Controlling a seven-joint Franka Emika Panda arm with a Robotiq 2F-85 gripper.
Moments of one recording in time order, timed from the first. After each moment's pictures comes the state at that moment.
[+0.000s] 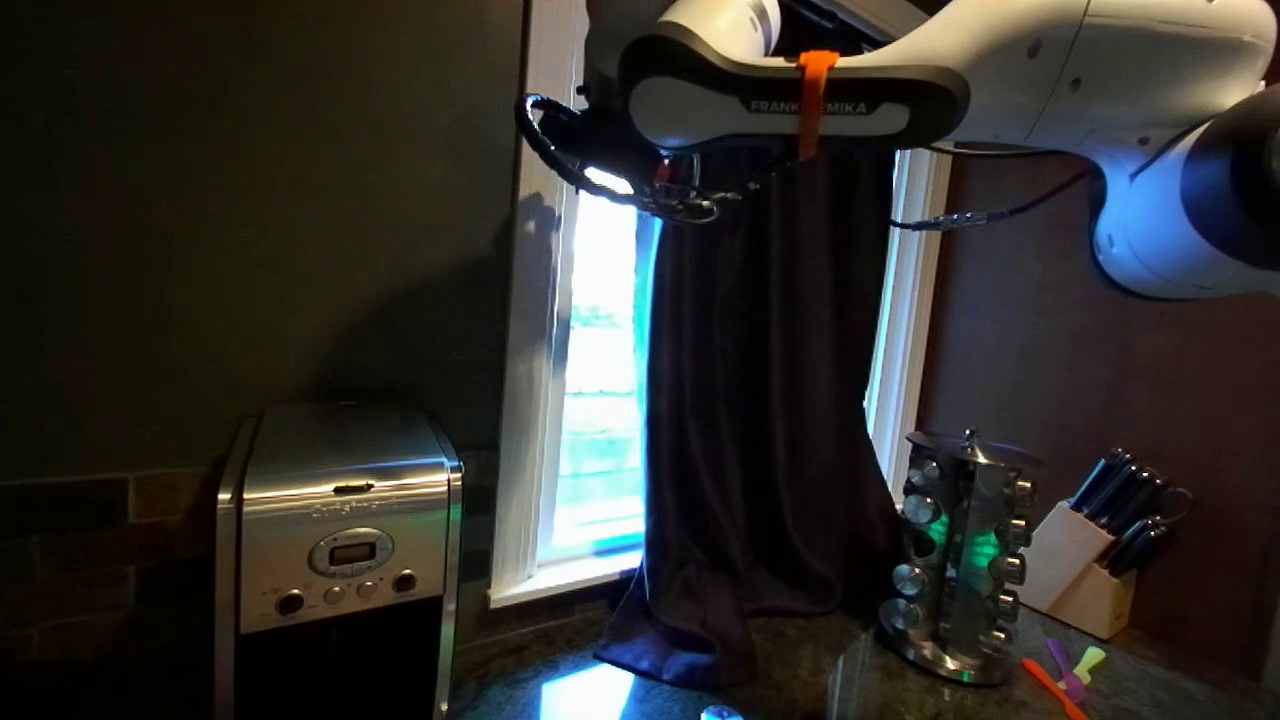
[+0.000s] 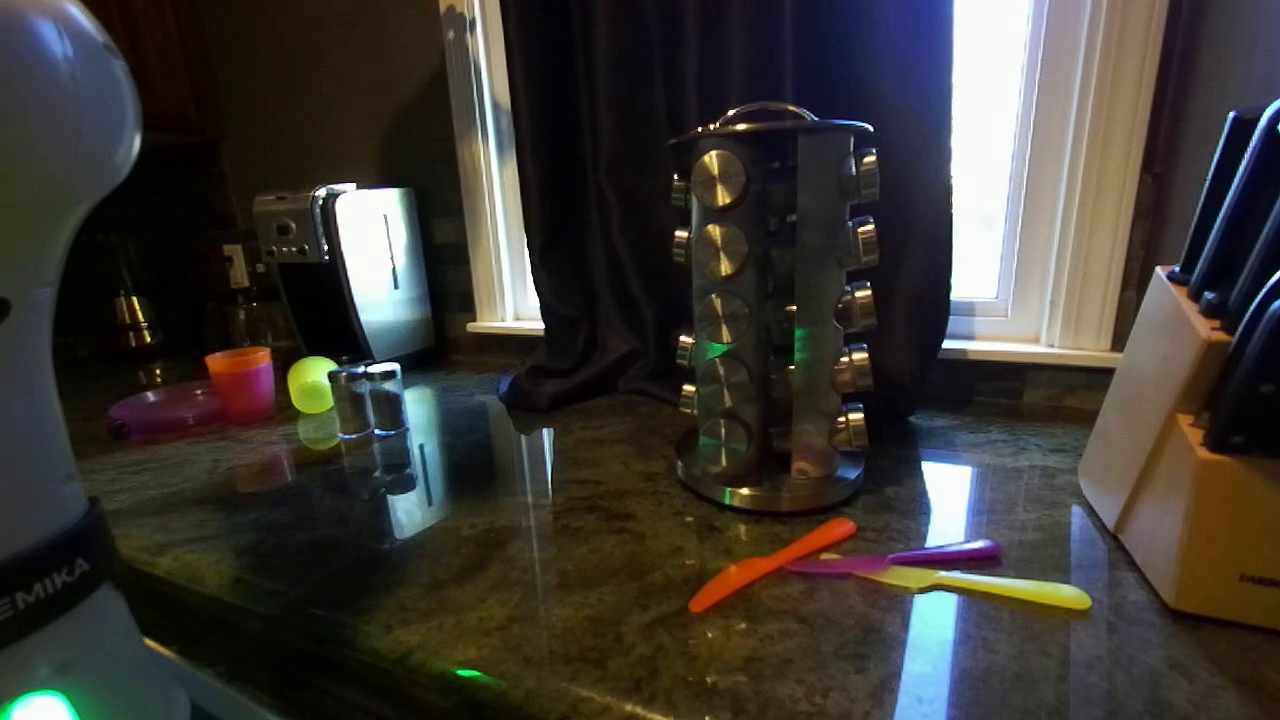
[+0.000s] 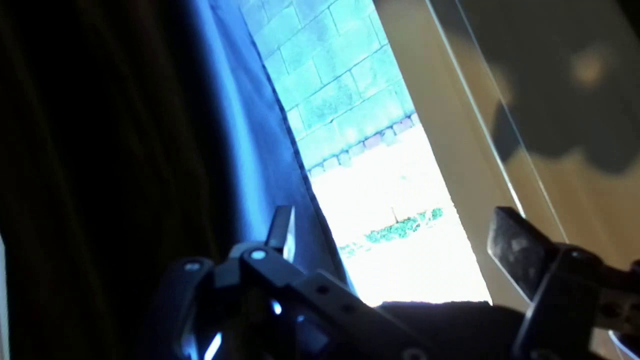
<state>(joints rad) 0.42 0.29 0.25 -1.07 -0.99 1.88 1.49</state>
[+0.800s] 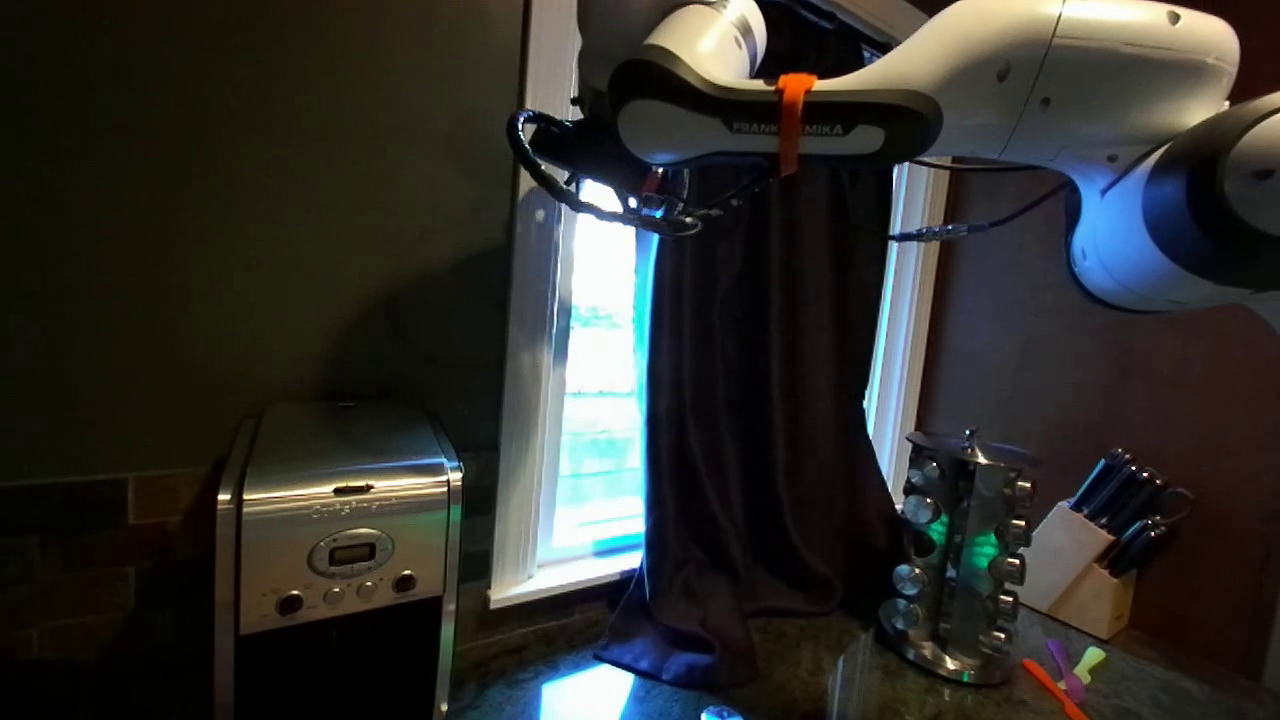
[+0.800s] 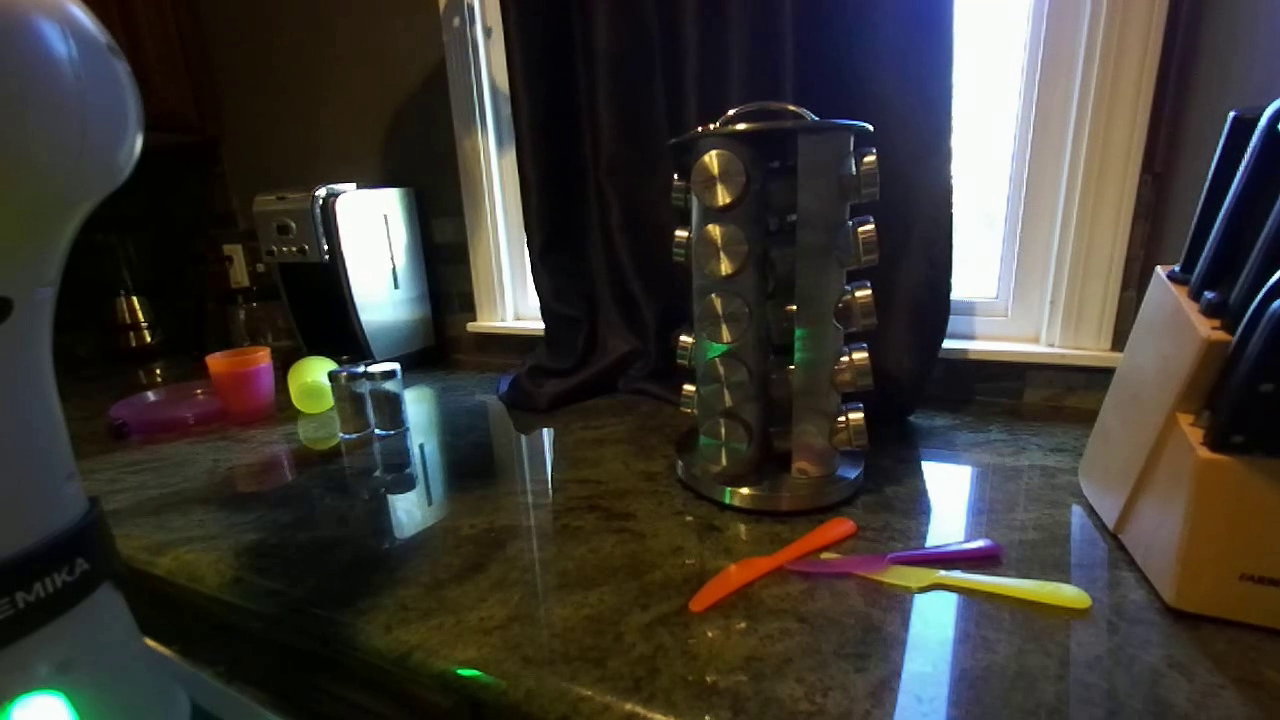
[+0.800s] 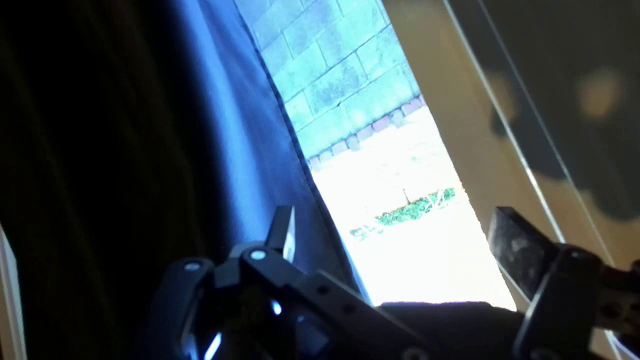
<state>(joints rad) 0.43 0.34 0.22 -1.02 -1.04 1.88 1.54</state>
